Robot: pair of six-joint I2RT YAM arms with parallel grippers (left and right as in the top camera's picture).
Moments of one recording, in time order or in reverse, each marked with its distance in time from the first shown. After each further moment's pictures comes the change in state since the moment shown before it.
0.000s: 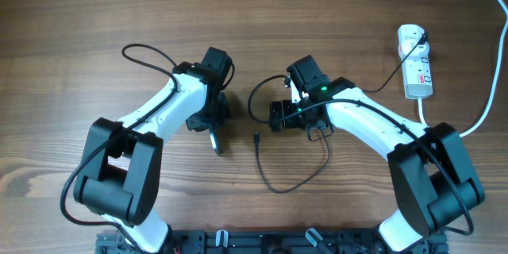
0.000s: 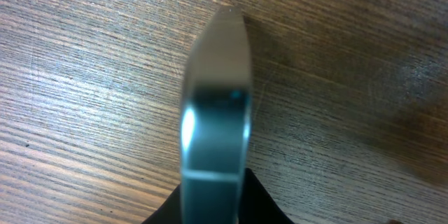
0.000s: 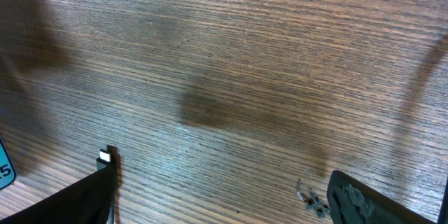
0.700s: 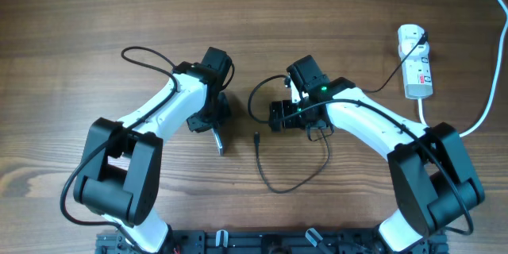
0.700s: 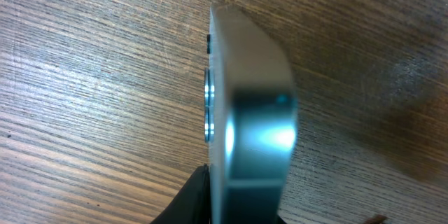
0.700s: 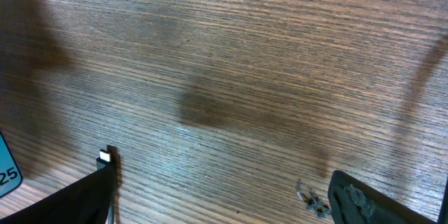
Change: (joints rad) left arm 0.000 0.000 0.000 0.000 0.034 -0.036; right arm 0.000 0.000 0.000 0.000 0.000 0.000
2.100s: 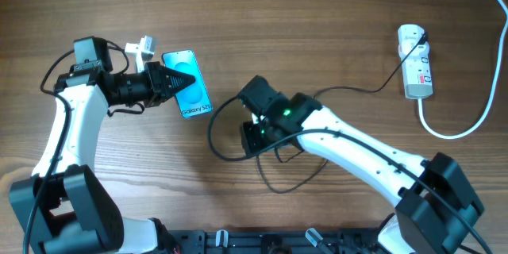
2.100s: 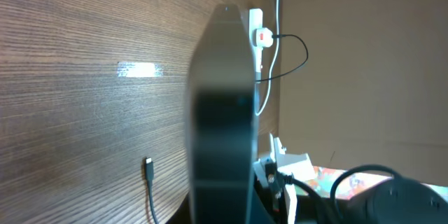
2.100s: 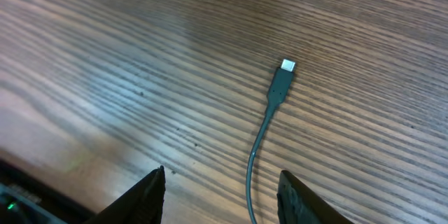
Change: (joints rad) left arm 0.603 -0.219 -0.038 0.096 1.123 0.619; right arm 0.331 -0.084 0.156 -0.194 0.056 0.167
